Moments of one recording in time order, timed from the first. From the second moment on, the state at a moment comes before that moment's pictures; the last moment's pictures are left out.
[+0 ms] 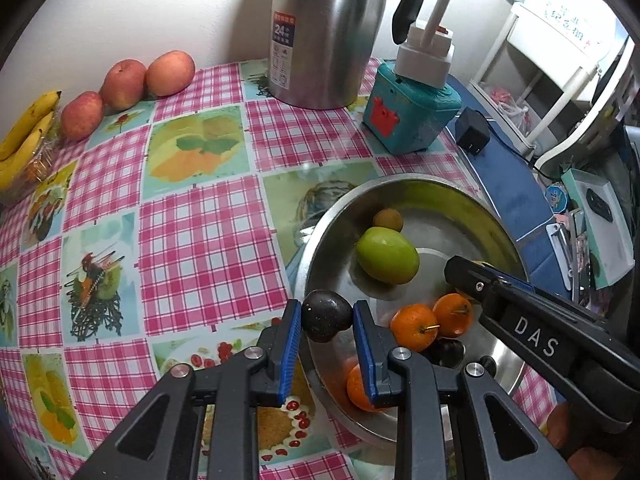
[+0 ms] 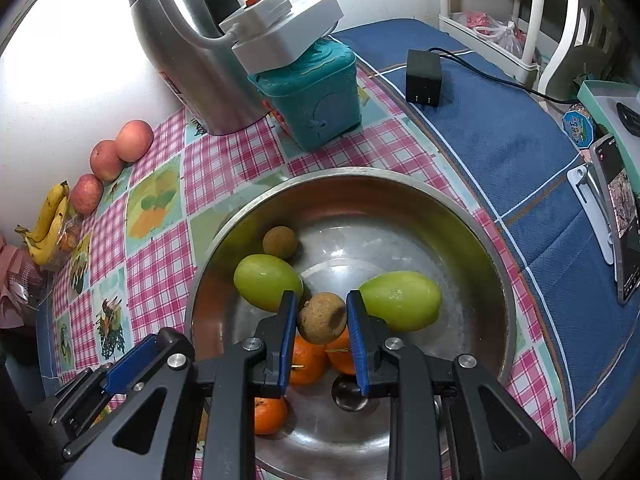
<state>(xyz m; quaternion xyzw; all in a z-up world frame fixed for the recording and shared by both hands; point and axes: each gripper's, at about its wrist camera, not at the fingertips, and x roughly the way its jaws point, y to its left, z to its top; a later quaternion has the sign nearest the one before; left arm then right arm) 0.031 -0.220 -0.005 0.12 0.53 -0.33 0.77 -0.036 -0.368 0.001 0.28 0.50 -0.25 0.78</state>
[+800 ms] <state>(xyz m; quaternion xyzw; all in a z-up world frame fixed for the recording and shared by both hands) 0.029 -0.225 -0.016 0.12 0.55 -0.34 0.76 -0.030 -0.365 -0.006 0.27 0.52 -0.26 0.77</state>
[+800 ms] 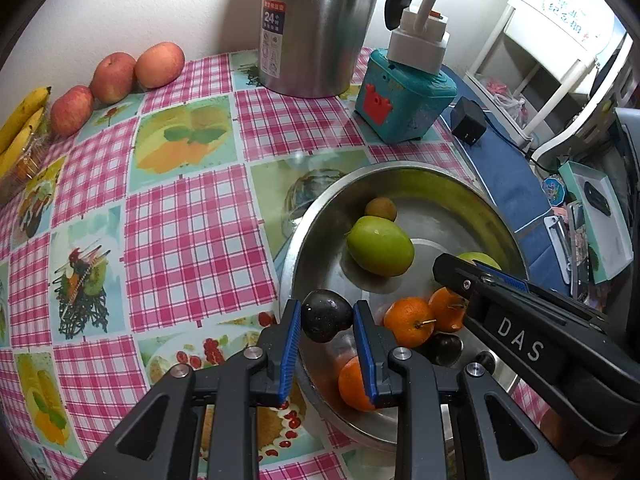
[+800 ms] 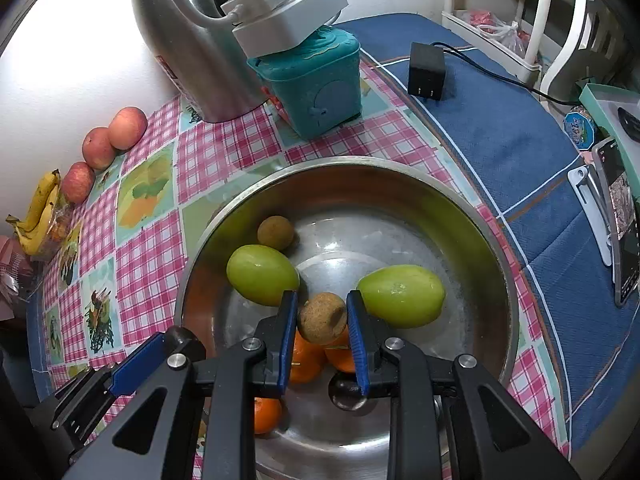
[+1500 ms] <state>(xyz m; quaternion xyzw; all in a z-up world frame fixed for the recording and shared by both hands) 0.060 -0.193 -0.023 0.10 0.57 -0.24 0.78 -0.031 -0.366 -0.001 0.26 0.52 -0.27 0.77</state>
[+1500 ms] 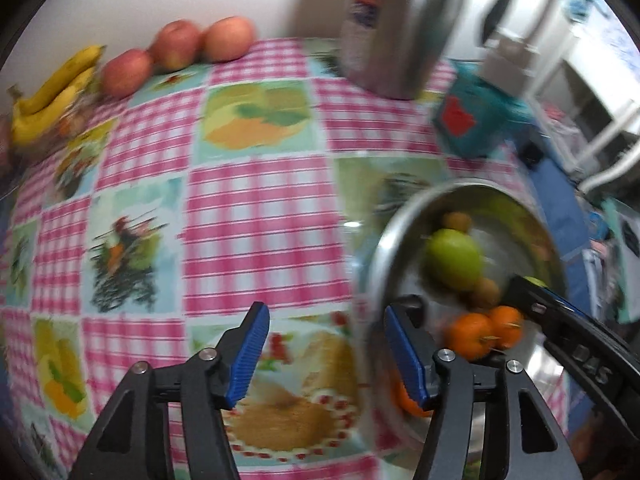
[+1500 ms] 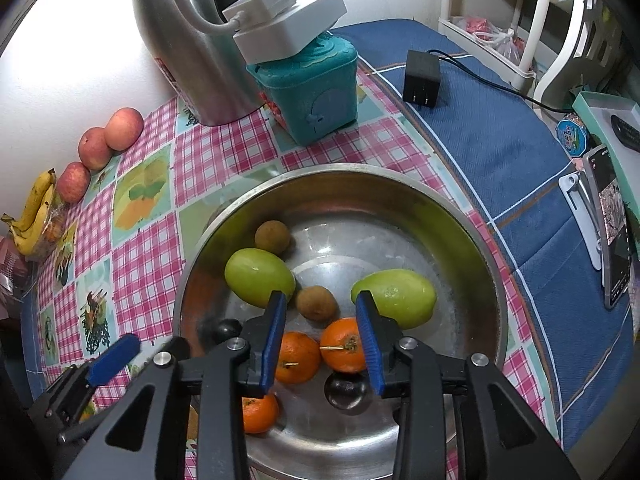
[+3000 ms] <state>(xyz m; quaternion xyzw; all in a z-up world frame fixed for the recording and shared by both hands) 0.084 -0.135 -0.003 0.09 0.53 -0.15 0.83 -0.009 -0.316 -0.001 0.16 0.54 -0.23 0.79</state>
